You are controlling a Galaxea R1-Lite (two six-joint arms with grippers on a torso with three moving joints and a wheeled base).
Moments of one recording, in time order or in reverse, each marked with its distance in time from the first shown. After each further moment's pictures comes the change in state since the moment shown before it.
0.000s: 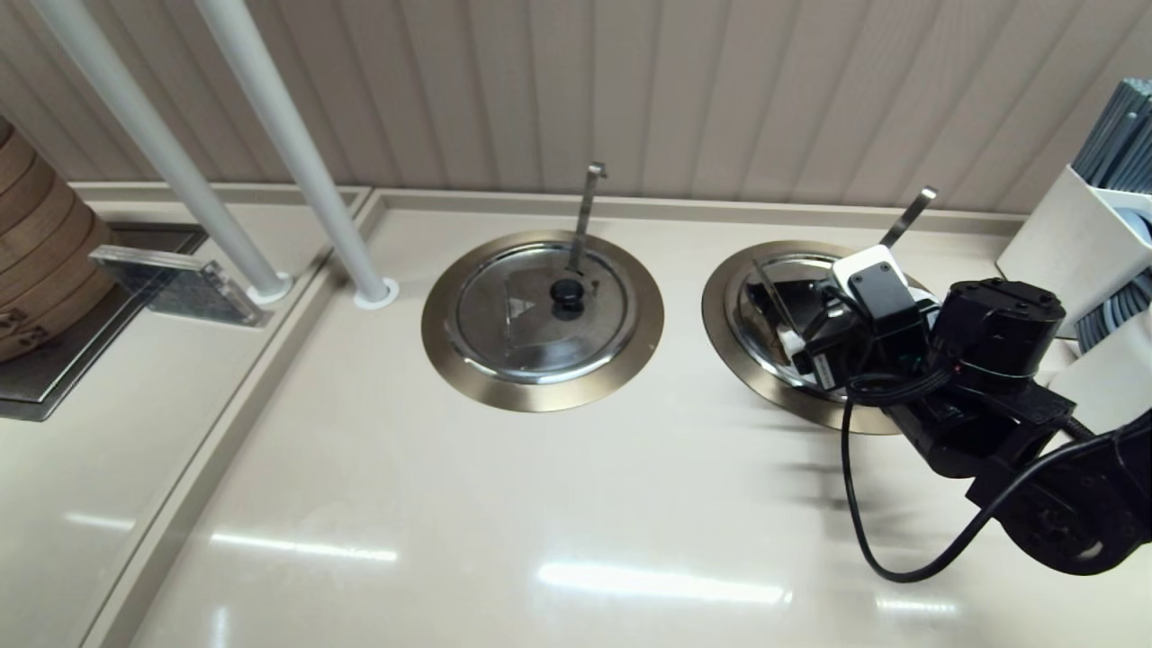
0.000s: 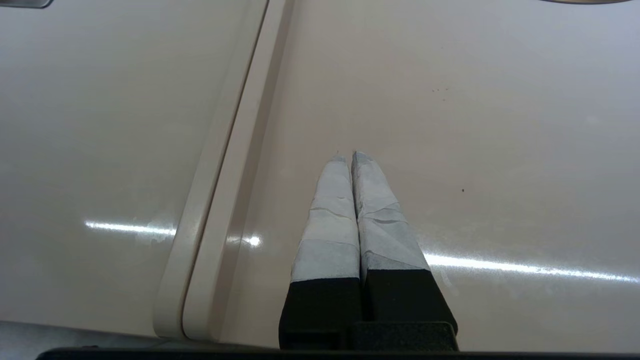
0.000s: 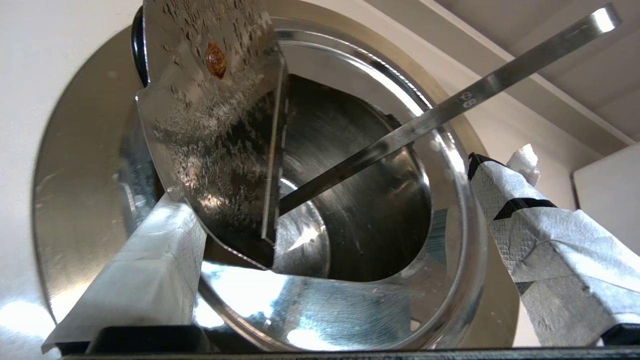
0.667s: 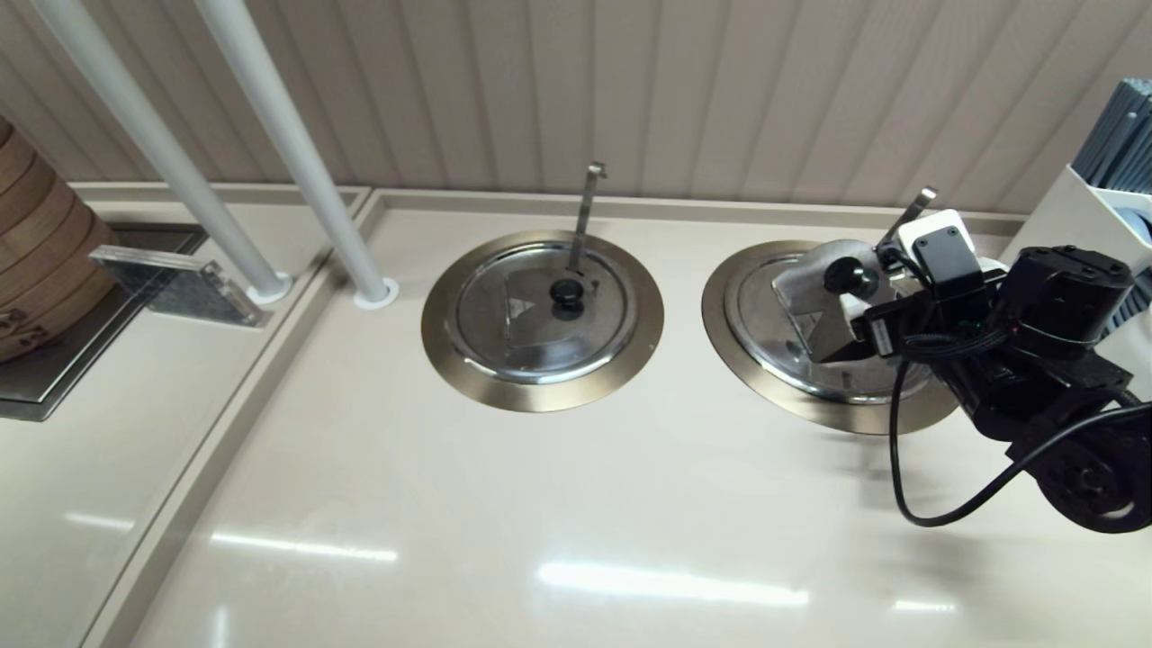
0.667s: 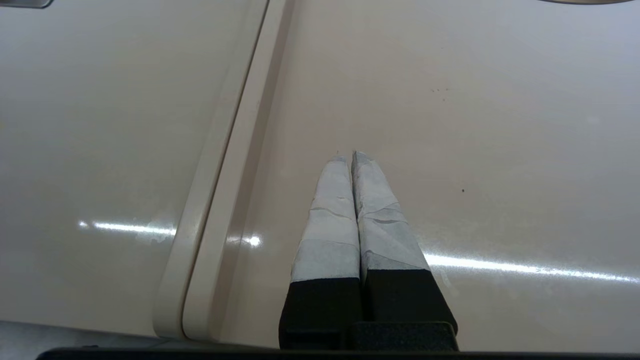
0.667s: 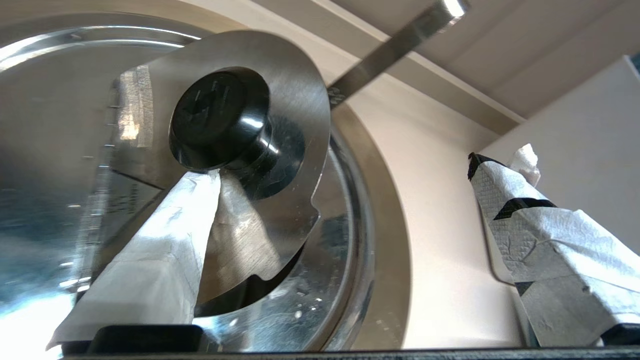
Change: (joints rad) left arm 0.000 0.000 0.000 0.000 0.000 0.000; right arm -0.156 -0.024 -0.051 0.005 0.003 -0.038
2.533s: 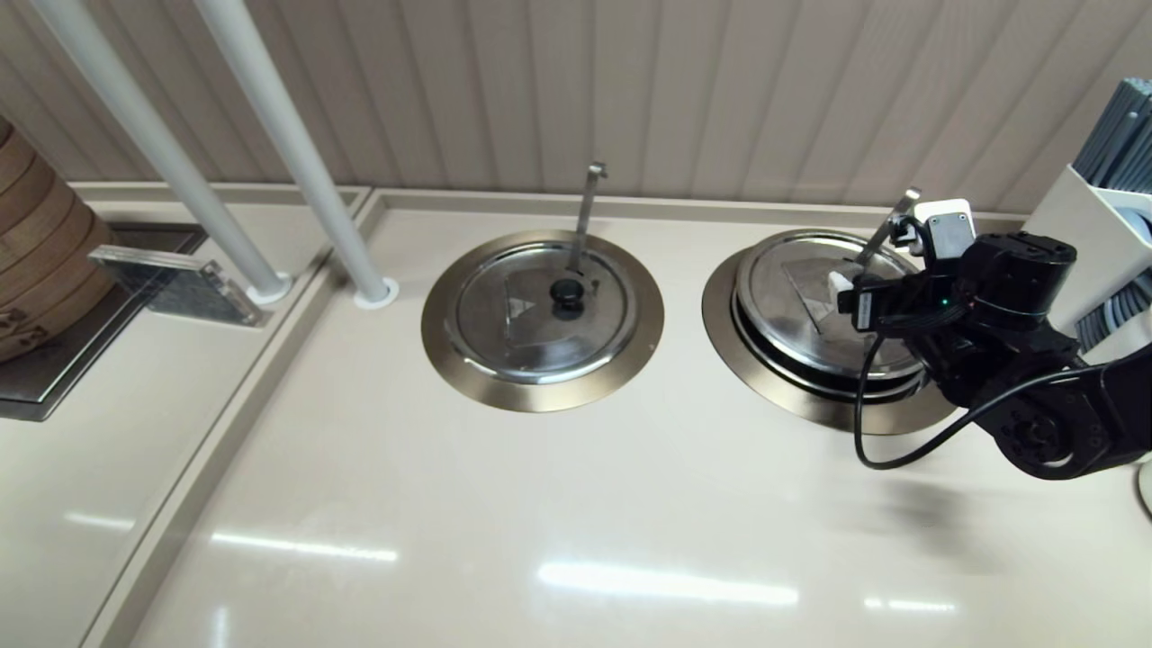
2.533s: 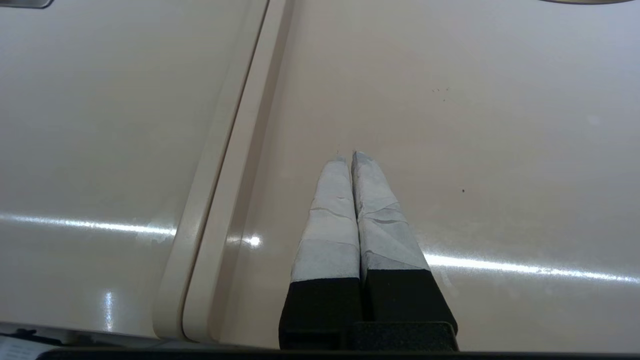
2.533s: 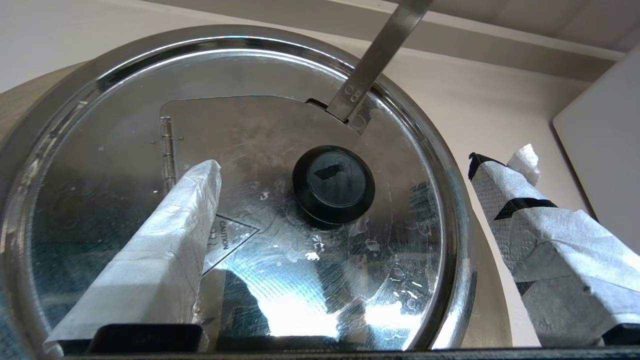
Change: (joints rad) left arm 0.000 0.000 0.000 0.000 0.000 0.000; right arm -0.039 0.116 -0.159 0.080 0.023 0.309
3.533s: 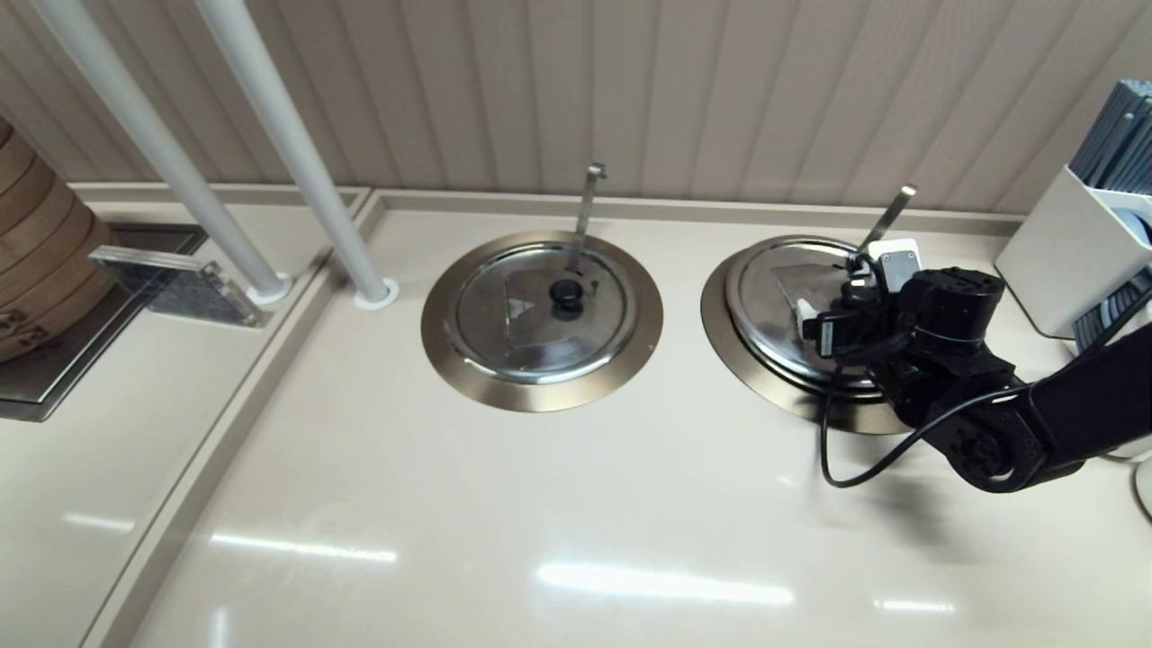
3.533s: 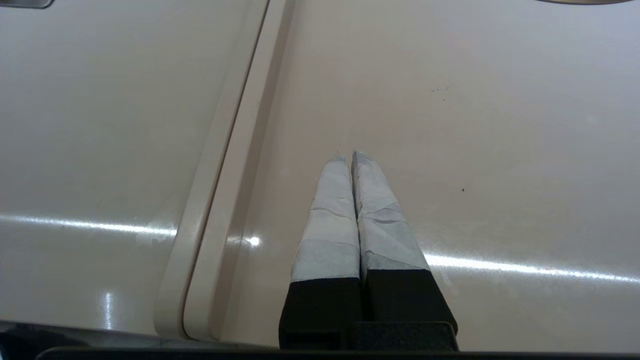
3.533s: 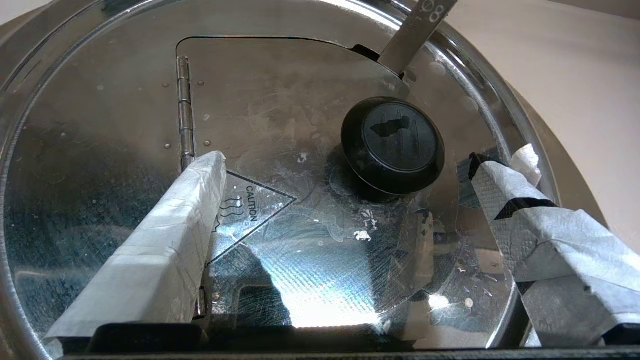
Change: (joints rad) left arm 0.000 0.000 0.000 0.000 0.000 0.000; right arm 0.050 0.111 0.008 -0.004 0.001 0.043
